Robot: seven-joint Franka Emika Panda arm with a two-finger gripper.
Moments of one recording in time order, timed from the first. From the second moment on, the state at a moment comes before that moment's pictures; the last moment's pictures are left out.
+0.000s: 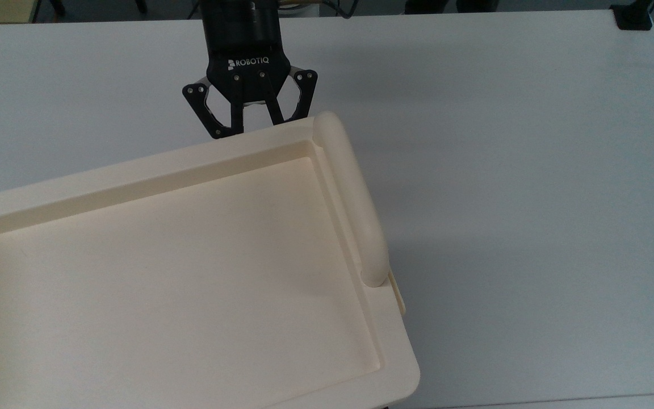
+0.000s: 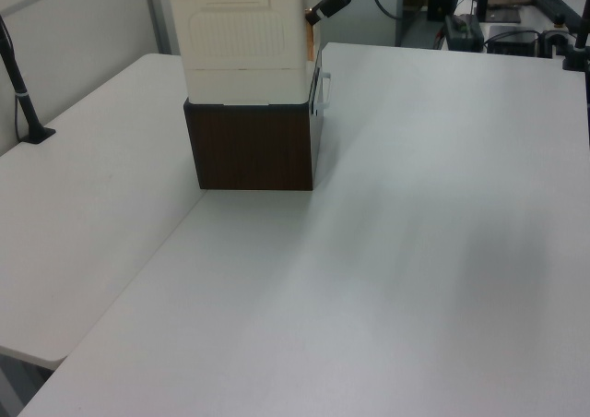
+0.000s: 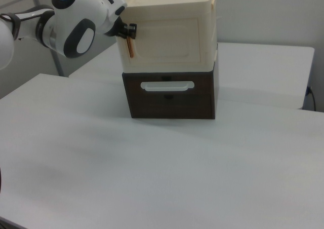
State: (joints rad) arm 0.14 0.17 -0.08 -1.70 0.32 2.79 -0.38
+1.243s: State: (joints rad) arm 0.11 0.15 -0.05 -1.71 0.32 2.73 -0.38
